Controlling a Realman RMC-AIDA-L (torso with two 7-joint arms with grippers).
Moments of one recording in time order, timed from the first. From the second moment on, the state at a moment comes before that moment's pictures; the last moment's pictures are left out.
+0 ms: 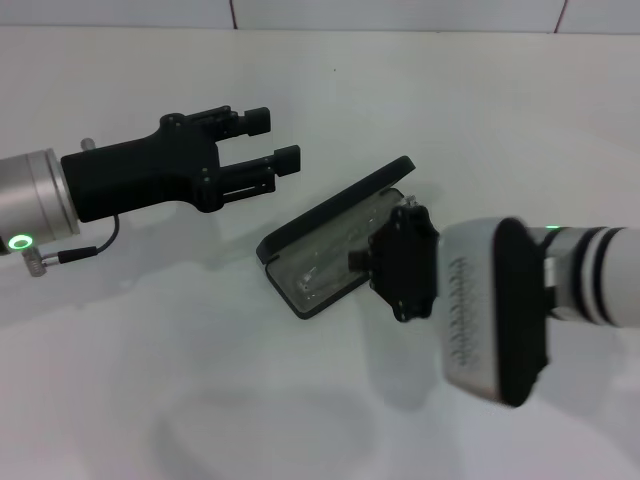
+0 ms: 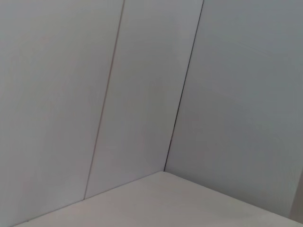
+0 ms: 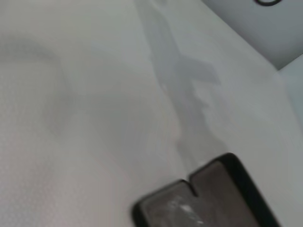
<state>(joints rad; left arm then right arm) -0.37 -2.07 1.02 0.81 1.54 1.48 -1.43 0.27 2.01 -2.04 -1.47 -2.20 -0.67 1.59</state>
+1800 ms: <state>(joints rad) -0.63 -2.10 1.15 0.53 1.63 1.07 -1.53 0.28 2.02 -0.97 -0.62 -1.30 -1.62 0.90</state>
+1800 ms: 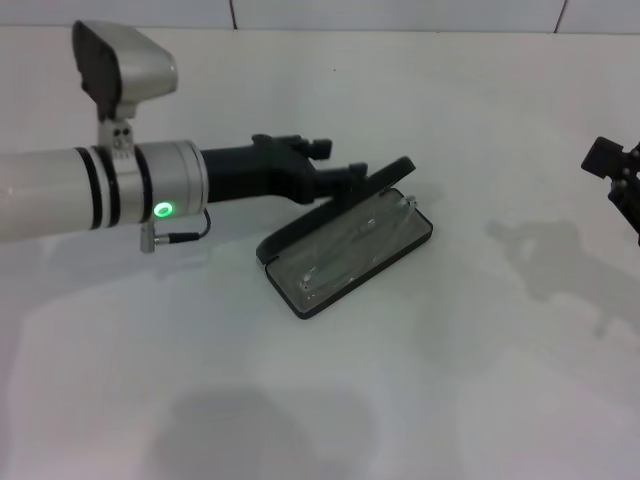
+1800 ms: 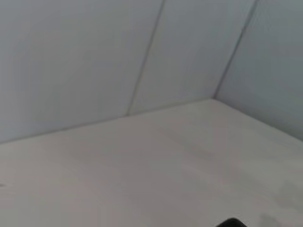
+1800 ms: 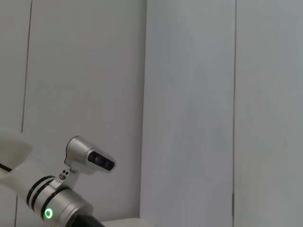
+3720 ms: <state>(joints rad) -0.46 -2.06 1.26 0.68 1.31 1.70 -1.21 0.35 1.99 -0.98 -0.63 -1.36 -1.64 1.01</state>
